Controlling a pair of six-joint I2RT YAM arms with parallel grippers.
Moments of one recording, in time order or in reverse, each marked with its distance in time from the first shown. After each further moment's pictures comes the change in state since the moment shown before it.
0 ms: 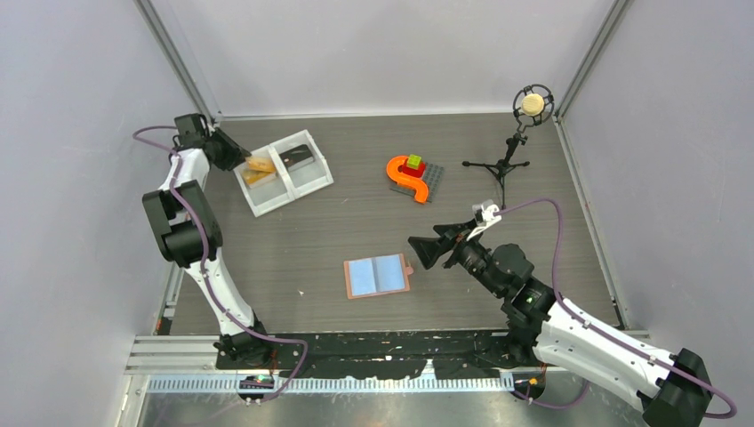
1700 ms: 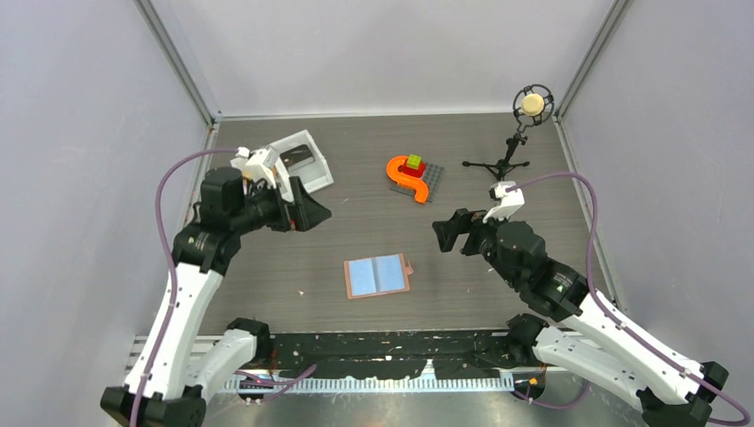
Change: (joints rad) left arm -0.538 -1.118 -0.512 -0.333 0.161 0.184; right arm -0.006 0.017 0.386 -0.658 0.257 0.001
